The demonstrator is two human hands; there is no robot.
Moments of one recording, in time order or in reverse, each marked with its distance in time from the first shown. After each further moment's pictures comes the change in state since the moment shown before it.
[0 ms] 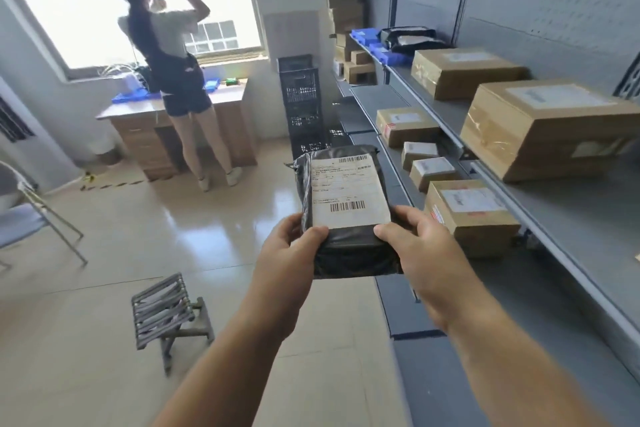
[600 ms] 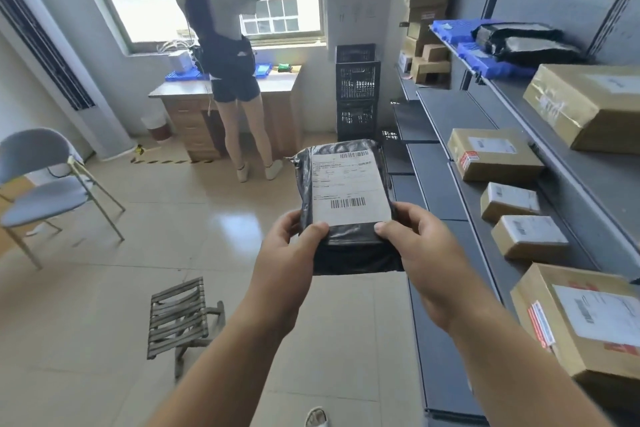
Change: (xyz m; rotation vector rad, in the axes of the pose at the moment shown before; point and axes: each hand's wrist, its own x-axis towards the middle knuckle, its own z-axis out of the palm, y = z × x) left_hand 0.257 0.013 -0.034 -0.059 0.207 0.004; right_hand 0.279 -0.001 0.103 -0.014 -0.210 0.030
